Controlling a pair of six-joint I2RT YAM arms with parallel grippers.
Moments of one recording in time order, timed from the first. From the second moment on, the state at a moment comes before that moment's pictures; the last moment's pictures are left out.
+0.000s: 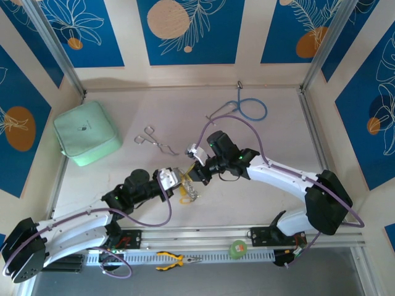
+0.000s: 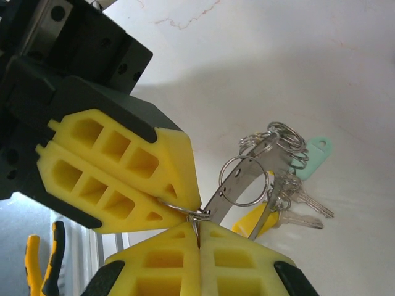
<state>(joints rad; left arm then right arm) -0.87 0.85 0.30 0.22 0.15 0.29 0.78 1.40 0.91 -0.29 -0.61 0.01</state>
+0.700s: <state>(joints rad) -0.88 0.86 0.30 0.24 0.11 0.37 0.75 1.43 0.91 -0.25 -0.67 0.15</state>
